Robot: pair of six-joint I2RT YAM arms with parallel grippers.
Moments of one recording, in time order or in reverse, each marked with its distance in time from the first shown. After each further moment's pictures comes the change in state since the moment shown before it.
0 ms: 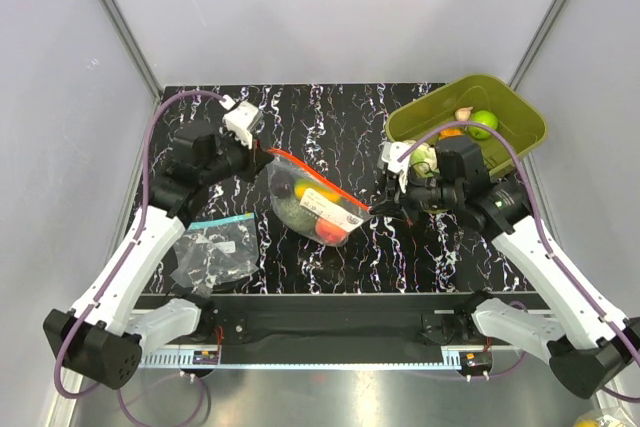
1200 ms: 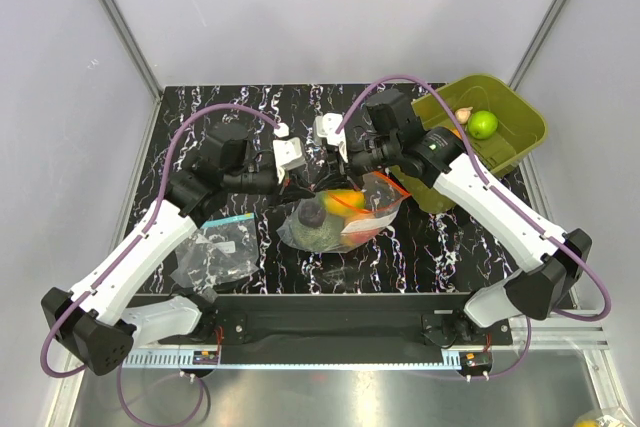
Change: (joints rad) left arm -0.226 0.069 0.093 -0.137 0.419 0.279; right arm 0.175 0.455 0.445 0.012 -0.145 -0.156
